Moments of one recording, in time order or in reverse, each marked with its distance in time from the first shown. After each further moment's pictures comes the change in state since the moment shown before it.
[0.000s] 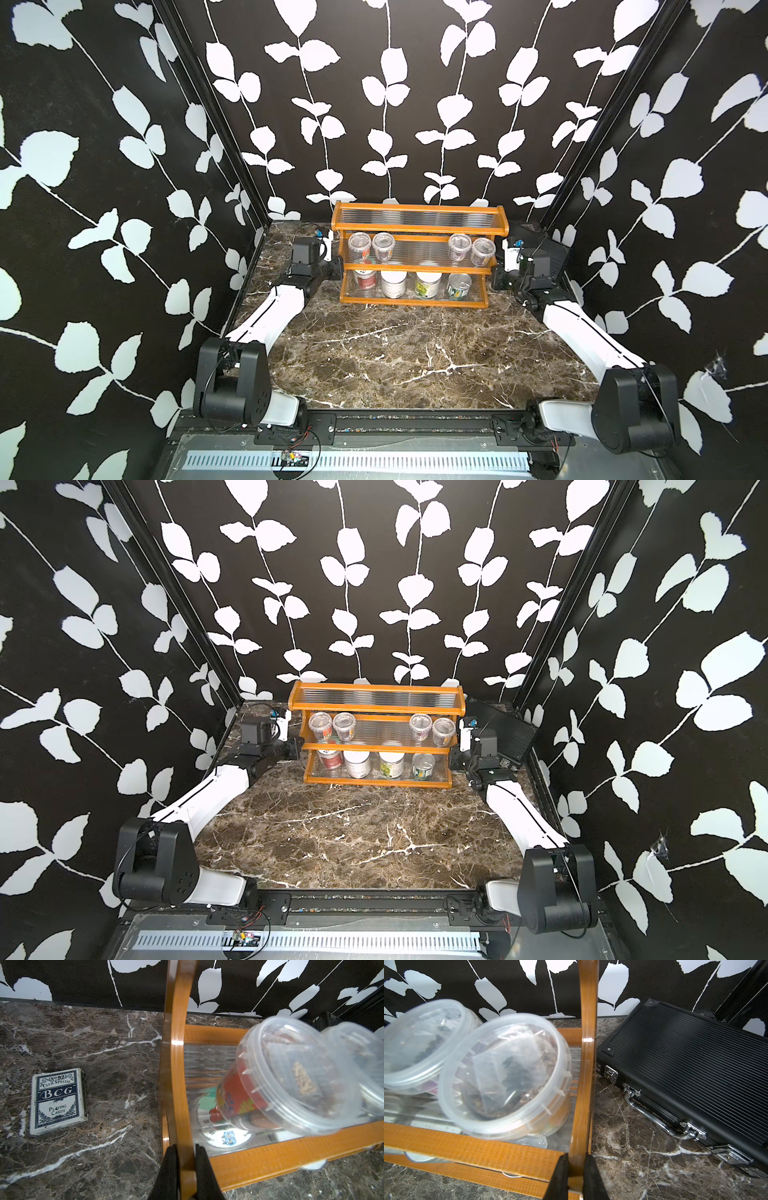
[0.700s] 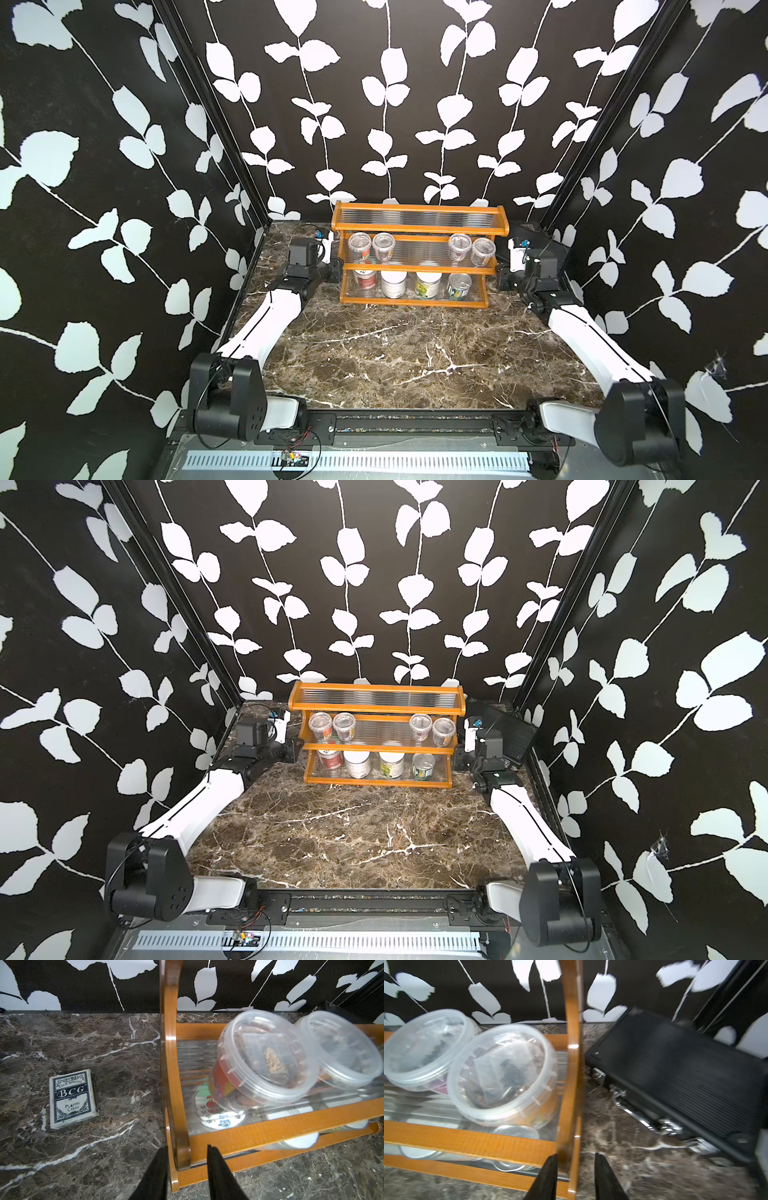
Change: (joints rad) left arm -0.006 -0.103 0.000 -0.109 -0.024 0.072; right arm -0.029 -0.093 0.000 -0.062 0.035 -0.027
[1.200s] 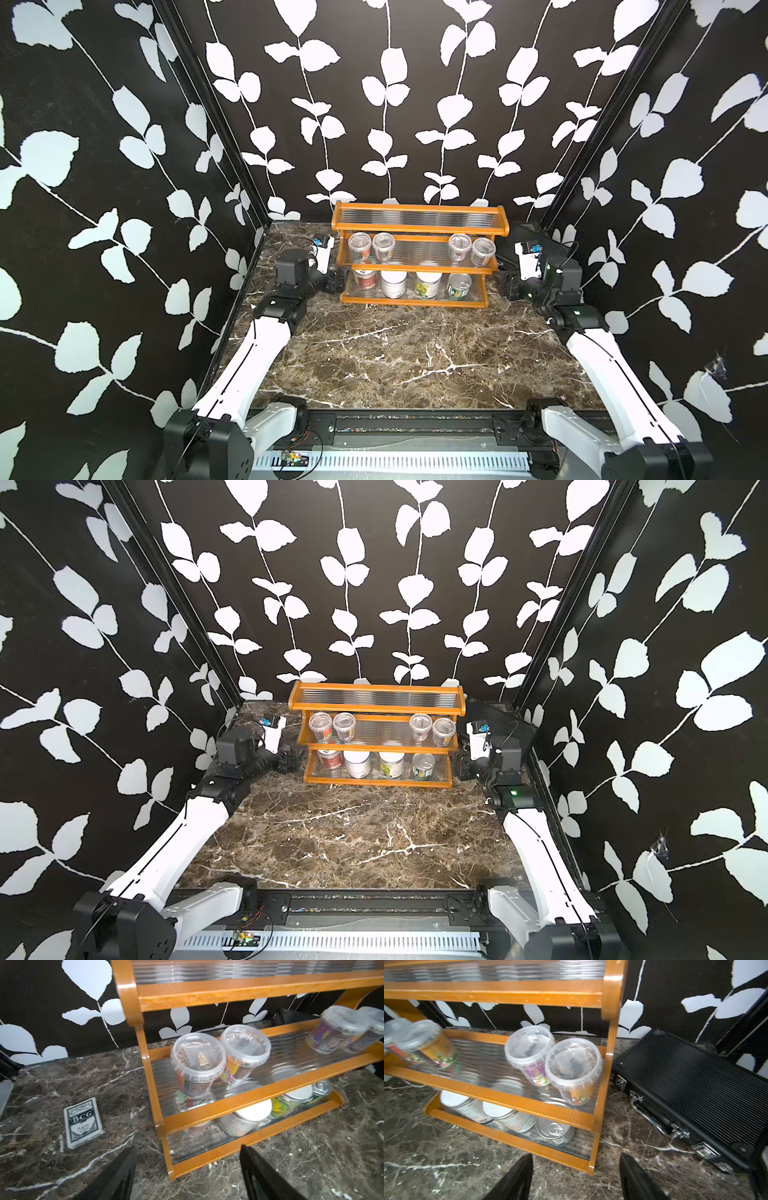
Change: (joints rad) left arm -0.040 -0.233 -0.114 0.043 0.060 0.124; right arm -0.010 -0.214 0.001 -0.164 -0.250 -0.072
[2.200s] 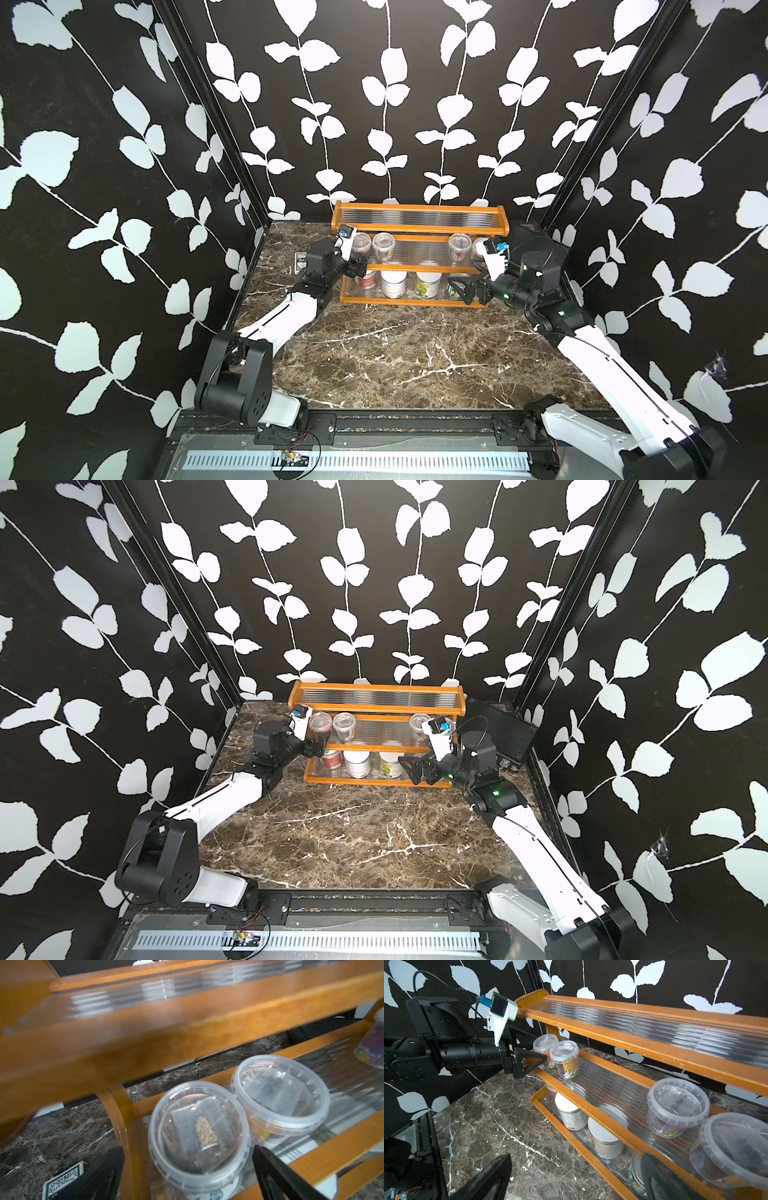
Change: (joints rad) left arm -0.083 0.369 0.026 0.502 -0.119 0.066; right arm 0.302 0.031 0.081 0.111 -0.159 0.021
